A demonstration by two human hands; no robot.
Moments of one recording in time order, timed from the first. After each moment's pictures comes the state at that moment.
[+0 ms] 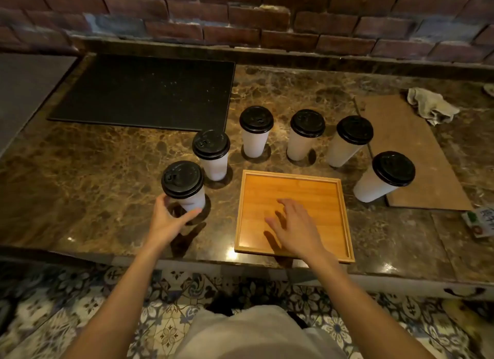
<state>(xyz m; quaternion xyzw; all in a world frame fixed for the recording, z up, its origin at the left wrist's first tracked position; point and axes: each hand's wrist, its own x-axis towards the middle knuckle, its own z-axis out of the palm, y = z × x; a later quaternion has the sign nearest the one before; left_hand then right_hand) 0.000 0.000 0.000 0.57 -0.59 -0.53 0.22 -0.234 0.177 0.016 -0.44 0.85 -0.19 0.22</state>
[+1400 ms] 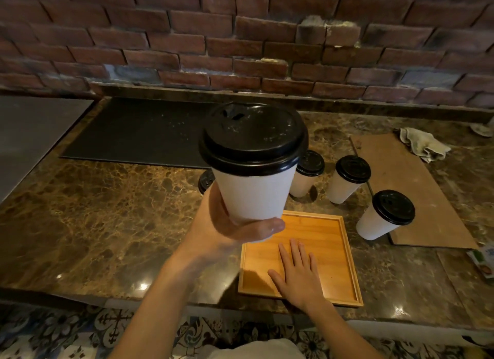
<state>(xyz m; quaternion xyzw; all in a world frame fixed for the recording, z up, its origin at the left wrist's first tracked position) -0.075 0.063 0.207 0.13 -0.68 -0.64 0.33 -0.233 0.185 -0.042 -0.48 0.86 0.00 0.17</state>
